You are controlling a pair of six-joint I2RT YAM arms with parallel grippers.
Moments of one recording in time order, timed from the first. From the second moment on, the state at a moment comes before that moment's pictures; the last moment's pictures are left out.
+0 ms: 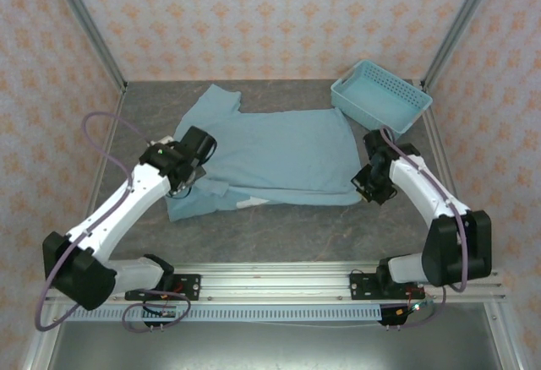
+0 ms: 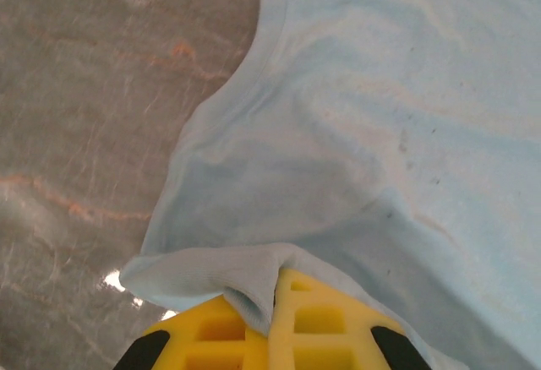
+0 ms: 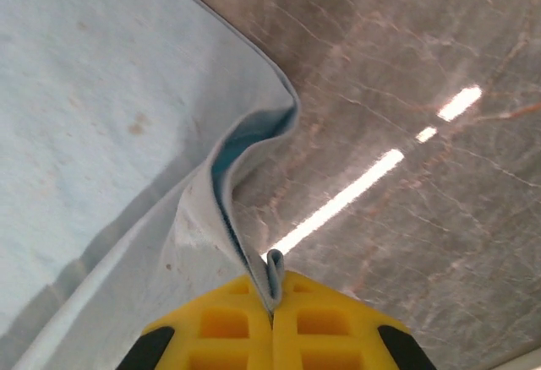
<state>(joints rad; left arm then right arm) -0.41 1.27 1.15 -1.16 -0.47 -1.07 0.16 1.38 0.99 -1.05 -0.05 1.00</state>
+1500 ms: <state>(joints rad) -0.21 1.86 1.51 -1.00 -0.46 -0.66 0.13 1.84 1.31 -0.82 -0.01 1.25</state>
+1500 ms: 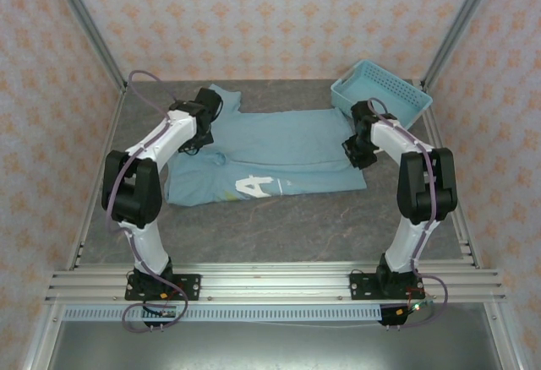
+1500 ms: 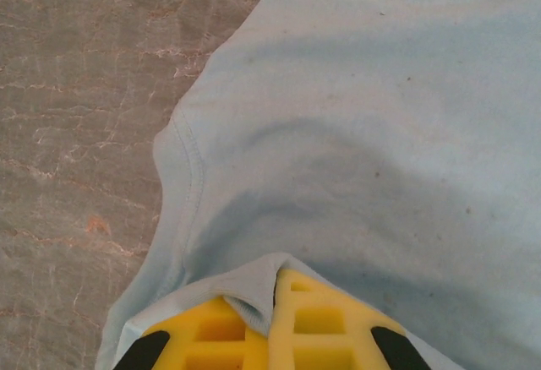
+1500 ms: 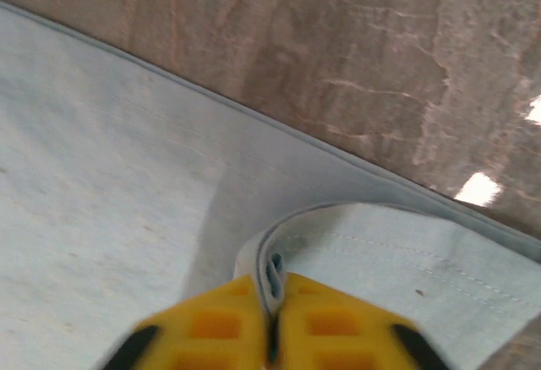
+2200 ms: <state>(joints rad) -0.16 1.65 1.28 -0.90 -0.14 -0.83 0.12 1.67 1.14 -0.63 -0.08 1.21</state>
